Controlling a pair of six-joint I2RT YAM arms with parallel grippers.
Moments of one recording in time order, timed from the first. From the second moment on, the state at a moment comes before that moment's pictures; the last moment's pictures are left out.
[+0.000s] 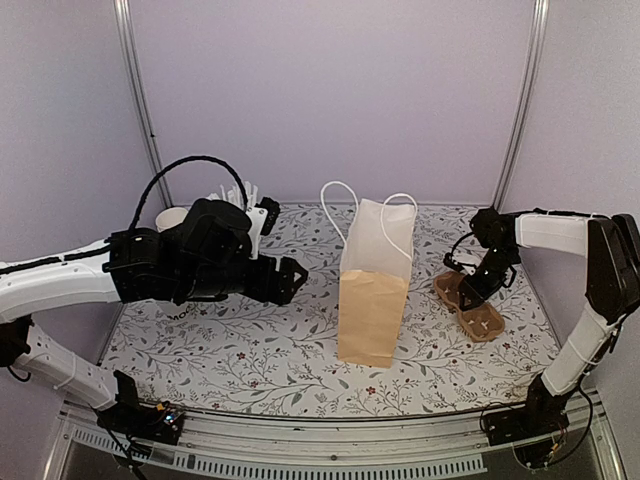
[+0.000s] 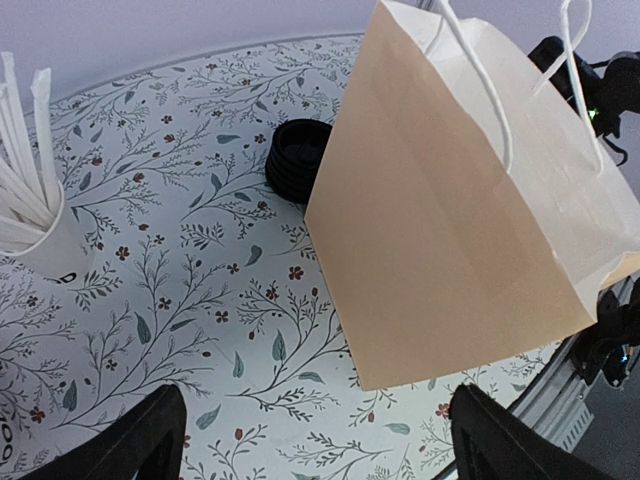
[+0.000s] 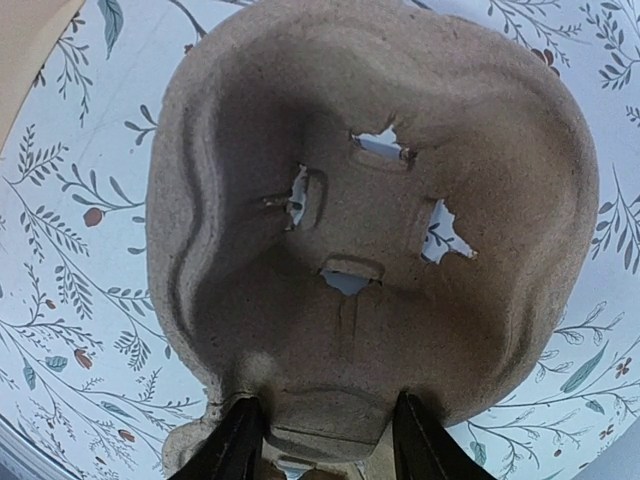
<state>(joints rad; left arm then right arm) -1.12 1.27 1.13 -0.51 -0.36 -0.53 0.21 1.68 1.09 -0.86 -0.08 -0.39</state>
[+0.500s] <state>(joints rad) -1.12 1.28 1.13 -0.51 -0.35 -0.52 0.22 1.67 1.09 -0.87 -0.08 -0.40</state>
